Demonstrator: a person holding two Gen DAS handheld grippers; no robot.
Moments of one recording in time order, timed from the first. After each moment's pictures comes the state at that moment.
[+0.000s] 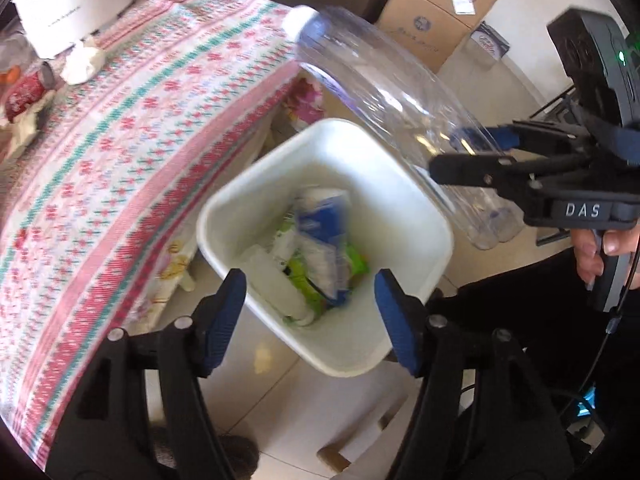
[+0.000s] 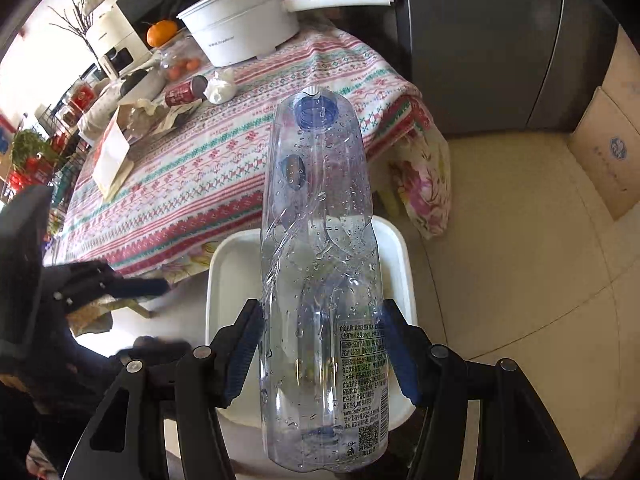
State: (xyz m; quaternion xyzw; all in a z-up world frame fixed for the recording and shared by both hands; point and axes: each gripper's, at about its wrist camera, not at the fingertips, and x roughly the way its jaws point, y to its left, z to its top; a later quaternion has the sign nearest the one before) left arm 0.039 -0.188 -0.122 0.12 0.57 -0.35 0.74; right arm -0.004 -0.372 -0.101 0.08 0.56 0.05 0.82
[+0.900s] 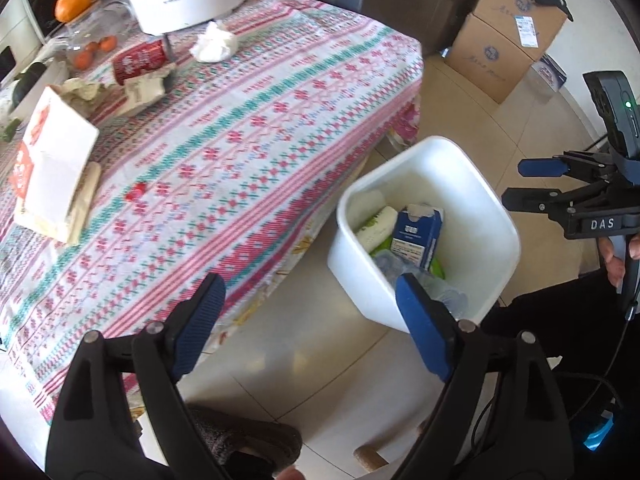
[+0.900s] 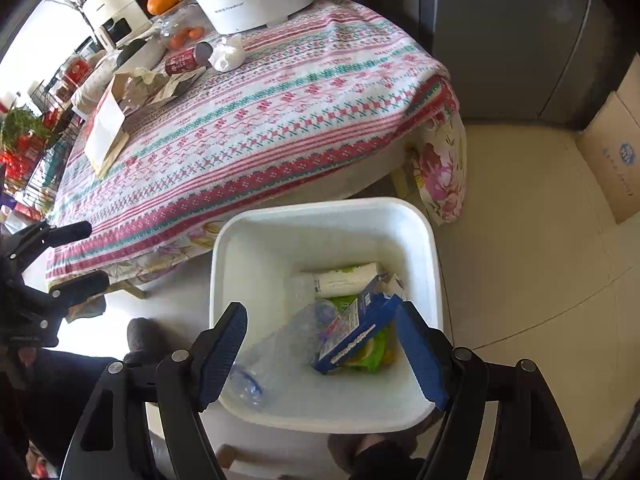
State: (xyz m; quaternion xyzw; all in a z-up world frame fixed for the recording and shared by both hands) left arm 0.060 -0.097 -0.108 0.11 0.55 -0.24 0.79; right arm 0.015 -0.342 -0.114 0.05 0.60 0.06 0.80
